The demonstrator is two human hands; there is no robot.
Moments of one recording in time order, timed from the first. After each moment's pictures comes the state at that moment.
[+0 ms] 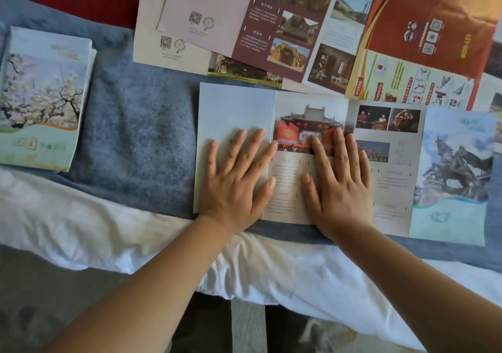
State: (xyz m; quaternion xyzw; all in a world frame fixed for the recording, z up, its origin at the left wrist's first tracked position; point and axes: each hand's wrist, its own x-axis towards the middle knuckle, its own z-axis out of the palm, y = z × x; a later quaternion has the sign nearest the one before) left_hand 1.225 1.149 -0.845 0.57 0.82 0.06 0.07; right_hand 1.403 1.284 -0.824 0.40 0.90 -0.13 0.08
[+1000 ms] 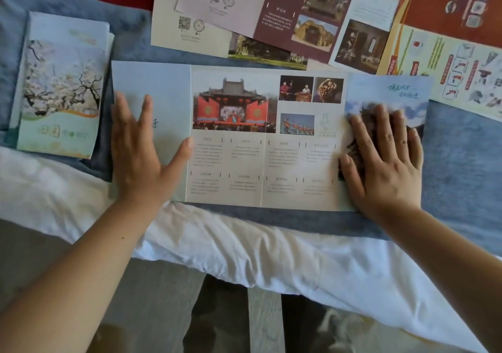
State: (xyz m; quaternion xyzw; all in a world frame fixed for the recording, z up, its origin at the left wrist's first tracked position) left_hand 1.097 1.068 -0.825 0.35 0.92 0.17 0.08; right_hand 1.414 1.307 -0.828 0.40 0.91 -0.10 0.03
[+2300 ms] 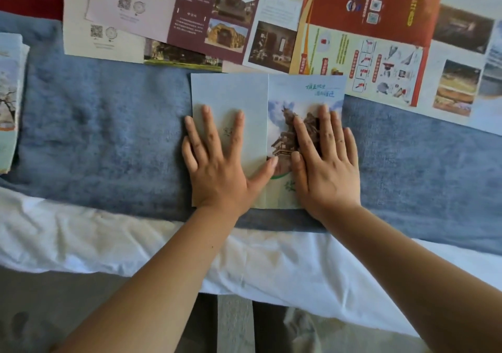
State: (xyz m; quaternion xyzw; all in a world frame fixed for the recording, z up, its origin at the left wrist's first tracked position) left_hand 1.294 1.208 -0.832 0.41 0.91 0.01 0.10; right_hand 1.448 1.321 -0.827 0.41 0.90 -0.14 0.04
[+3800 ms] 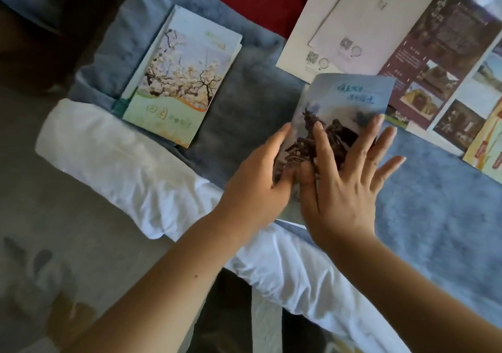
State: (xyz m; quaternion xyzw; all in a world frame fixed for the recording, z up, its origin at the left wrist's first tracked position) left_hand 1.118 1.073 -0.757 0.25 0.81 0.39 0.37; right_hand 1.225 1.184 -0.761 0.33 0.93 -0.17 0.00
